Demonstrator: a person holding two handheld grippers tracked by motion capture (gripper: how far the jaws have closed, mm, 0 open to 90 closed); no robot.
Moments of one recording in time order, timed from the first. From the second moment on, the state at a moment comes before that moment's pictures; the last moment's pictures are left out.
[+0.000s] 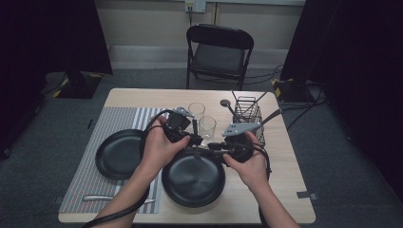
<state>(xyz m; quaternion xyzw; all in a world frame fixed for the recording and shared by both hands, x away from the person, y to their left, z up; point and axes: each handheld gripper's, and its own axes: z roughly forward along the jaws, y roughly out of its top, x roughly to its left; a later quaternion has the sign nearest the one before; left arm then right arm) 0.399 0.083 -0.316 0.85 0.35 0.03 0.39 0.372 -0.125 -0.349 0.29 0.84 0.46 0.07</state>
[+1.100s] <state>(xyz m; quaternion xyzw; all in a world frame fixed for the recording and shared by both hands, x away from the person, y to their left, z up) 0.395 0.080 -0.305 0.84 0.35 0.03 0.40 0.373 -0.112 -0.381 0.31 0.84 0.45 0.08</state>
